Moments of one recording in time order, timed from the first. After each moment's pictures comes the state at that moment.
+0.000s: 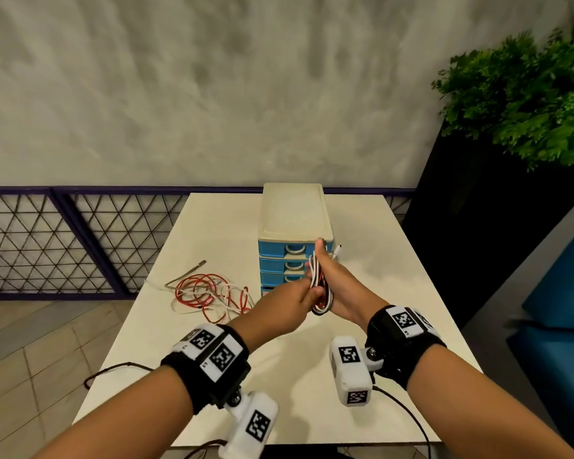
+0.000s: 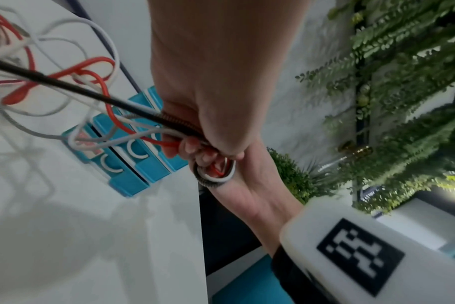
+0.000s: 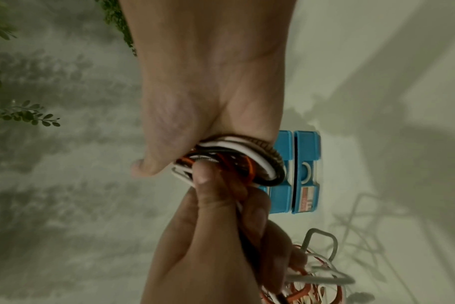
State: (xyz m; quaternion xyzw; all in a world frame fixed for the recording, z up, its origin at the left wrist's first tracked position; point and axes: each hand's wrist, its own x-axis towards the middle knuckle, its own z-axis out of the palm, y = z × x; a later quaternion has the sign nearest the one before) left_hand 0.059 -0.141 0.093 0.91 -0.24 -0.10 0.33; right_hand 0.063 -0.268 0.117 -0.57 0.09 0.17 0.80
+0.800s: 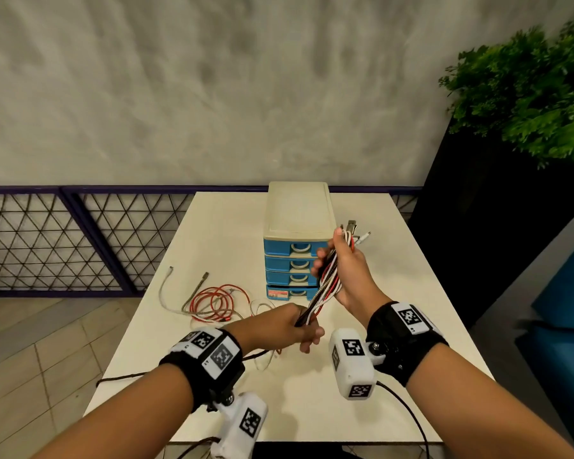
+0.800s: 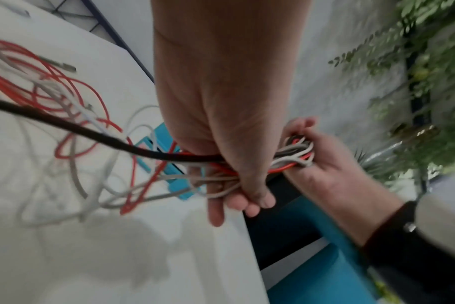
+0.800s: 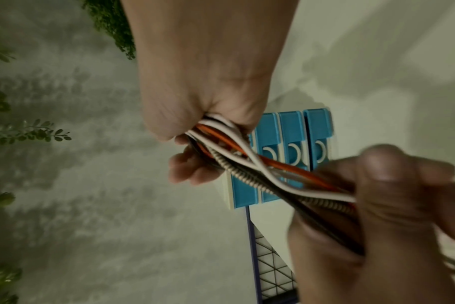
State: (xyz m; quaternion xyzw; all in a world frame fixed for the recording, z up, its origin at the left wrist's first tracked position) left_hand 0.054 -0.116 0.067 0.82 -0.30 -0.30 0.40; right_hand 0.072 -0.261 0.120 -0.49 0.13 0.00 0.86
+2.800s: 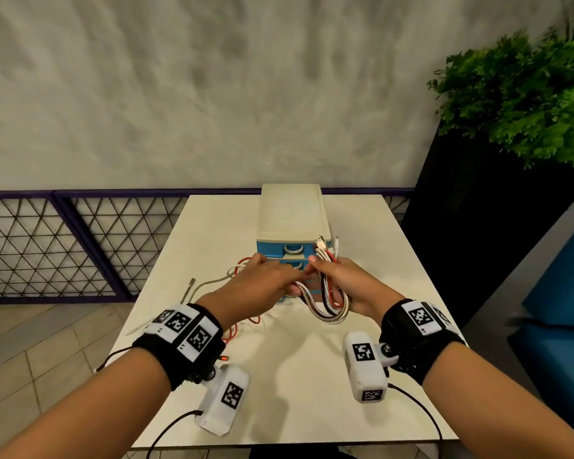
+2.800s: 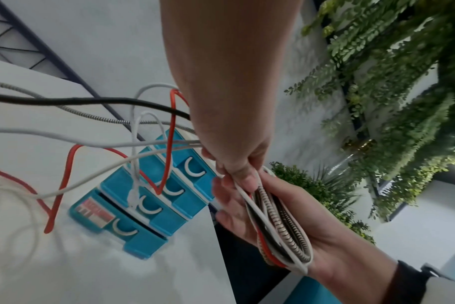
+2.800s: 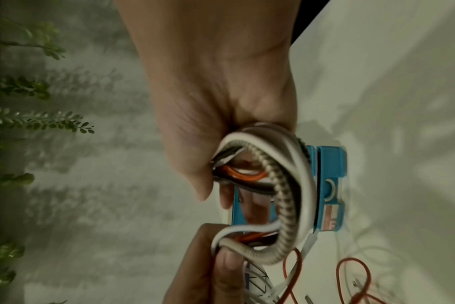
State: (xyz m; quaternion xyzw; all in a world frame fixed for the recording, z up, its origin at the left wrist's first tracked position) left_hand 0.084 -0.103 0.115 0.91 -0.39 0.02 0.12; right_hand 0.067 -0.289 0.114 -0.63 0.08 0.19 0.75
